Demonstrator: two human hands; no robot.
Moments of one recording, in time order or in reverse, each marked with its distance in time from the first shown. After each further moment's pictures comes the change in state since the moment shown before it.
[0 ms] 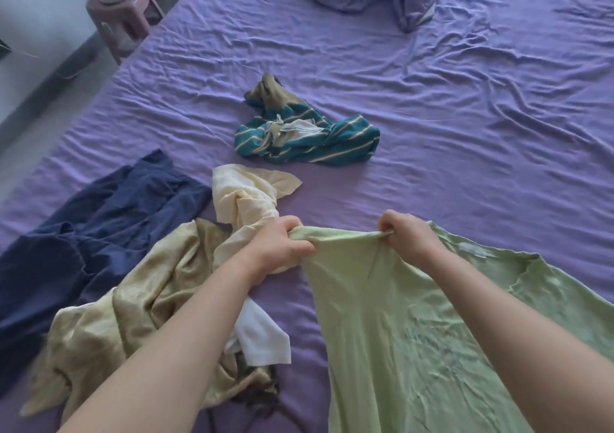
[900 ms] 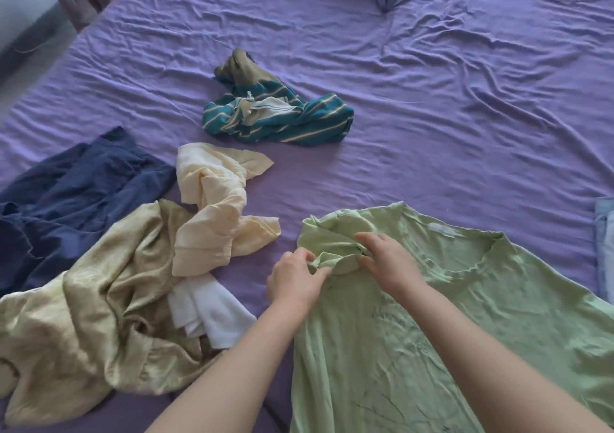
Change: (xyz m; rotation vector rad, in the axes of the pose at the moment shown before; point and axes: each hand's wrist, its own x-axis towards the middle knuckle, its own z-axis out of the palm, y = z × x) left_hand -0.018 -0.038 0.124 0.409 0.188 -0.195; right_hand -0.063 0.024 0.041 0.114 -0.042 0.064
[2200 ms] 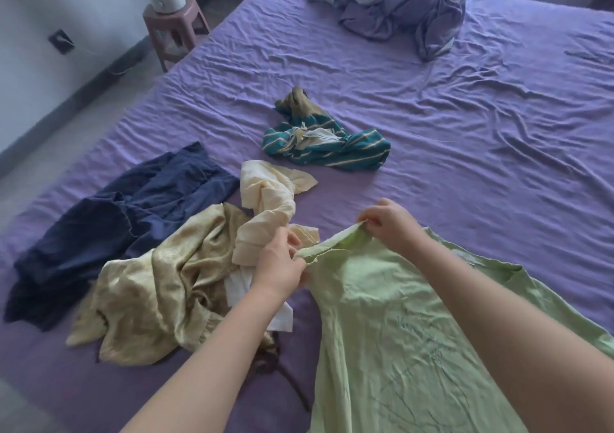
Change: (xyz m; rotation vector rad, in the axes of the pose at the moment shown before) left_hand -0.055 -0.017 -0.114 -0.451 0.137 0.053; right_hand 0.018 -0.097 -0.070 -0.010 0.017 -0.300
